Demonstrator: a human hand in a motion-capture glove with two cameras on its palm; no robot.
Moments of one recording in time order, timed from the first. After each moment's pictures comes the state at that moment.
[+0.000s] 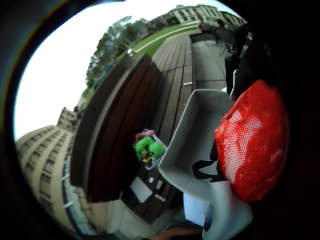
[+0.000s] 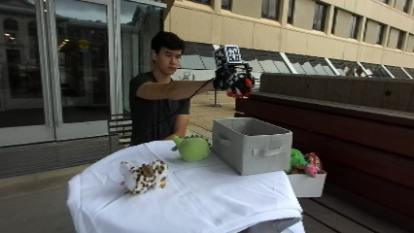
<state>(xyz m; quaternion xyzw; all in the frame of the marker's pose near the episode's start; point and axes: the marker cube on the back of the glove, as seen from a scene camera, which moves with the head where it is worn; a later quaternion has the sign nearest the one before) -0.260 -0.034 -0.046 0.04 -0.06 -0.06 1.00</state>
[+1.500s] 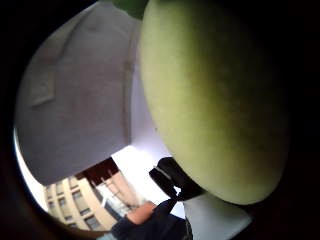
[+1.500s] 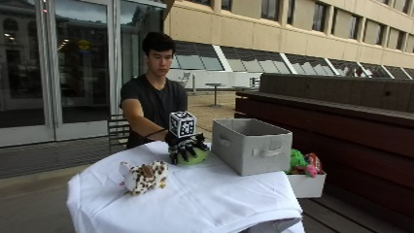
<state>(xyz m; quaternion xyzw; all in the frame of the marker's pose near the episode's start) -0.046 0.079 0.235 -0.20 -0.02 -0.06 0.98</state>
